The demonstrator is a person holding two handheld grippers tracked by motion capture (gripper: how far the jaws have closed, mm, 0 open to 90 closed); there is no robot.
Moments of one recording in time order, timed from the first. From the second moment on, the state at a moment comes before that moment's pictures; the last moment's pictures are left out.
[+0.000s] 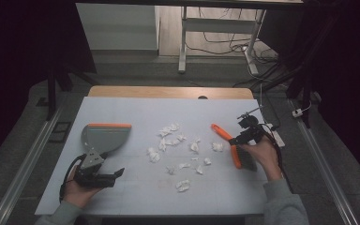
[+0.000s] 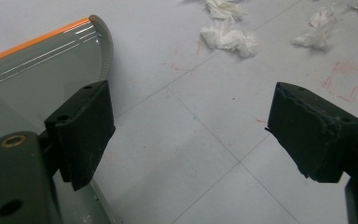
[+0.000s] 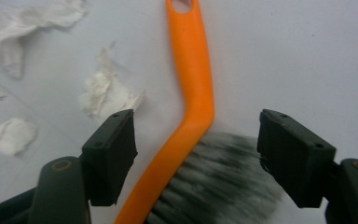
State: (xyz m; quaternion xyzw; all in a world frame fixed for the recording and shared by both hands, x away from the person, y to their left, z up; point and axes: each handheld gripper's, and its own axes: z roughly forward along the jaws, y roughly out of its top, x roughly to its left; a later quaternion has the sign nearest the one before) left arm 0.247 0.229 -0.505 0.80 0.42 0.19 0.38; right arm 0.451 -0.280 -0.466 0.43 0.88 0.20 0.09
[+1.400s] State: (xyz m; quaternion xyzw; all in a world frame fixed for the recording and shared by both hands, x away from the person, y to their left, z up) left arm 0.247 0.231 -0.506 0.80 0.42 0.20 0.38; right arm 0.469 -0.273 -0.472 0.44 0.88 0.17 0.07
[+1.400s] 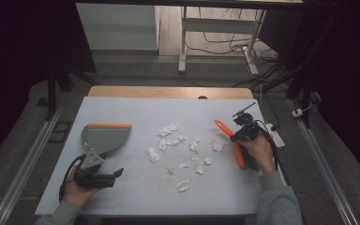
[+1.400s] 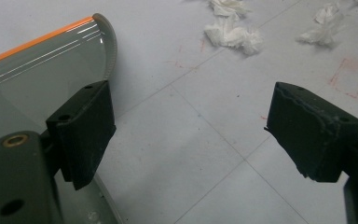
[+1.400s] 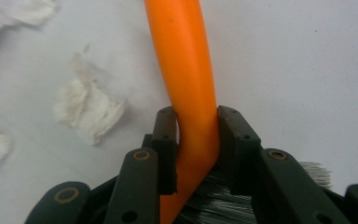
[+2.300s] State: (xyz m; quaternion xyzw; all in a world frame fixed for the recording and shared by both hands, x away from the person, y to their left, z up) left arm 0.253 0.184 -0.477 0.79 0.37 0.21 0.43; right arm 0.413 -0.249 -0.414 0.42 0.83 0.37 0.06
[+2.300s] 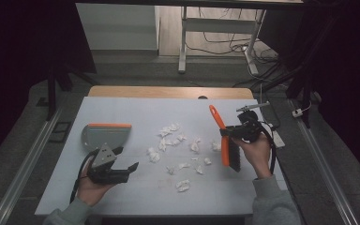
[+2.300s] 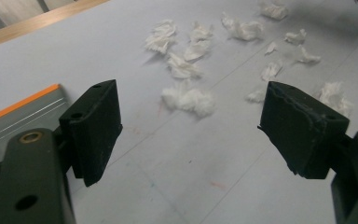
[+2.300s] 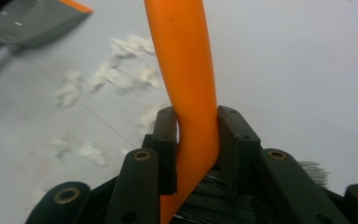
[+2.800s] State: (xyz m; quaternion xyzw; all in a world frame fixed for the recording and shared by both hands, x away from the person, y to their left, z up) left arm 0.274 0.126 -0.454 0.81 0.31 0.19 0.45; right arm 0.387 -0.219 -0.407 0.41 0.80 0.43 0.06
